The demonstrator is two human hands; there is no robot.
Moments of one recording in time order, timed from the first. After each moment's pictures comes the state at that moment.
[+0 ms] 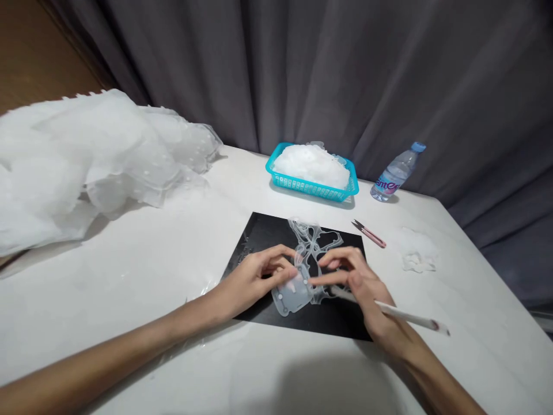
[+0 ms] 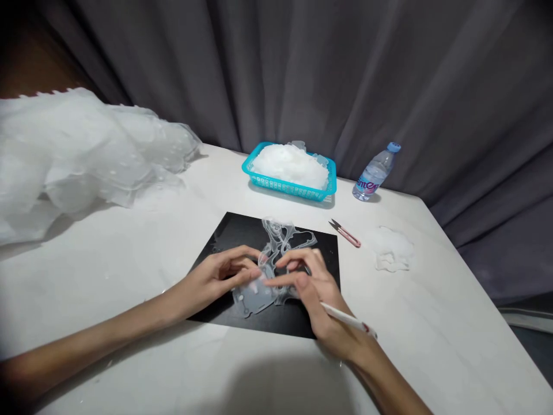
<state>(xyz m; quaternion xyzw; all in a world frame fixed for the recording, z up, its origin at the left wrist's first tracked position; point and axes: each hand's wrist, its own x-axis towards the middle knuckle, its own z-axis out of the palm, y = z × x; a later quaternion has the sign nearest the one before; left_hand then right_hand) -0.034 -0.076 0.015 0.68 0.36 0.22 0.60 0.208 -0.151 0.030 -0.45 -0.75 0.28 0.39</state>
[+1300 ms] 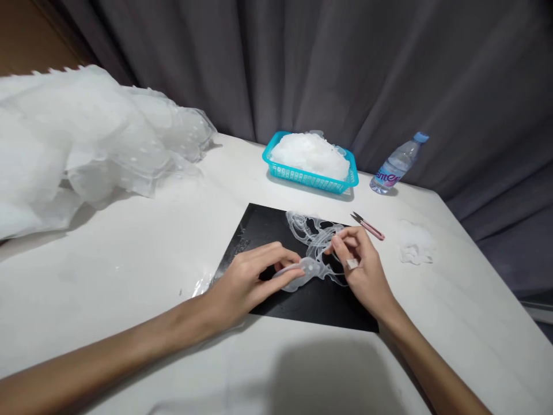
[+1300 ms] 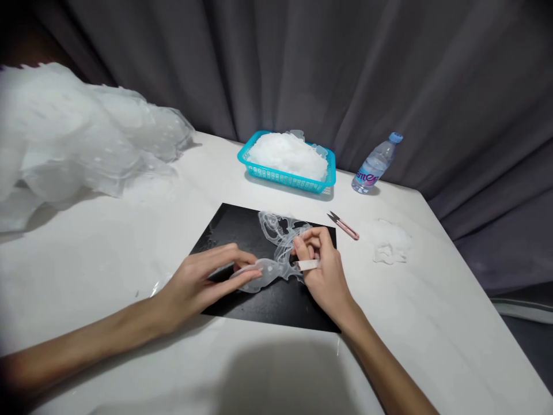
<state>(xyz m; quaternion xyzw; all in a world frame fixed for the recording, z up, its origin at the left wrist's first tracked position) -0.034 -0.091 0.017 0.84 0.29 0.34 0.32 0.206 -0.124 0.009 -0.57 -0.59 0.32 0.47</state>
